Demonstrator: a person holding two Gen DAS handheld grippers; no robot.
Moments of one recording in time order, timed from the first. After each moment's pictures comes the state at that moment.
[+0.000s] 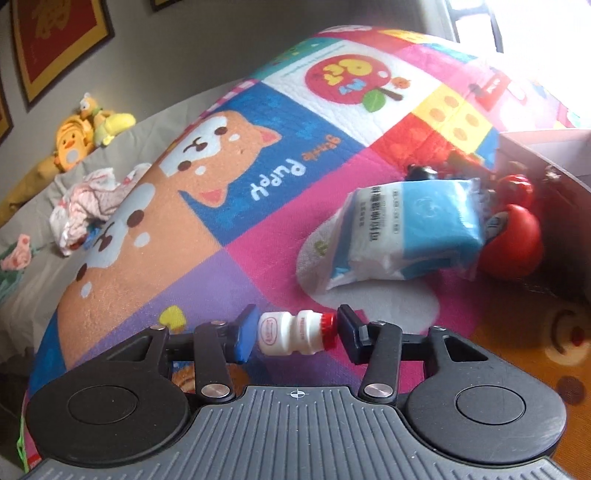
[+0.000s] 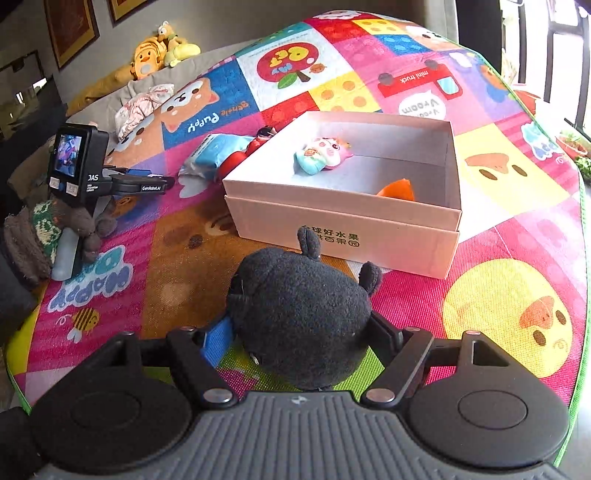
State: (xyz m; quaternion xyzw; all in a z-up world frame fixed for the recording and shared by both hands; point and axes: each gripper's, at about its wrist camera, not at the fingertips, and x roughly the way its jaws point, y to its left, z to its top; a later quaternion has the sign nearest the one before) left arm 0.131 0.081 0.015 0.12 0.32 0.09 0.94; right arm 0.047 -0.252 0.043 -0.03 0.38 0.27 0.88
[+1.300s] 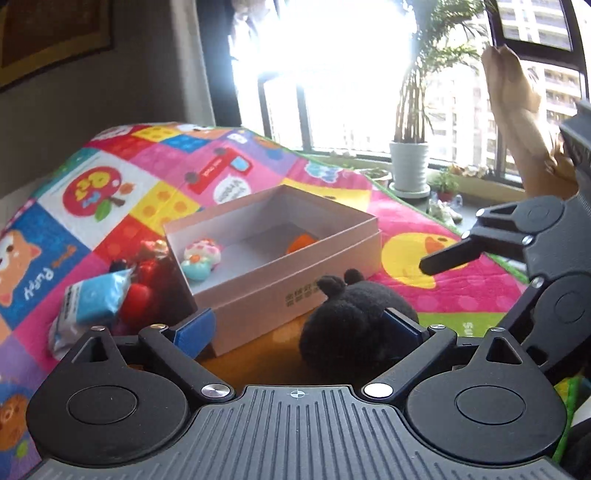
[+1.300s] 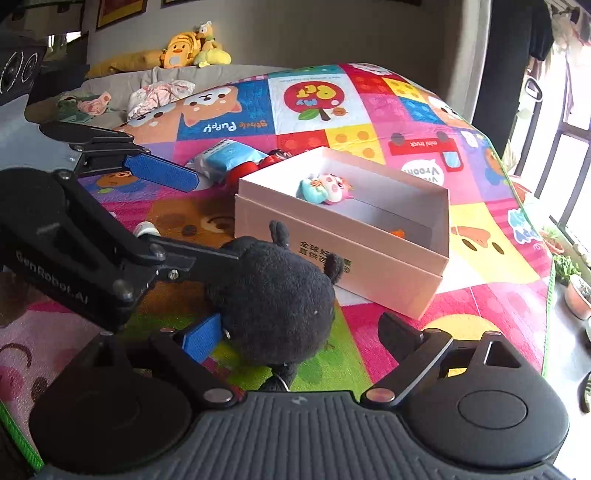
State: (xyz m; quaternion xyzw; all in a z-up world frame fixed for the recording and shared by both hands) left arm 0.020 -0.095 0.040 0.14 0.23 -0.22 0.94; right arm 0.009 -0.250 0.038 -0.14 0.29 0.25 0.91
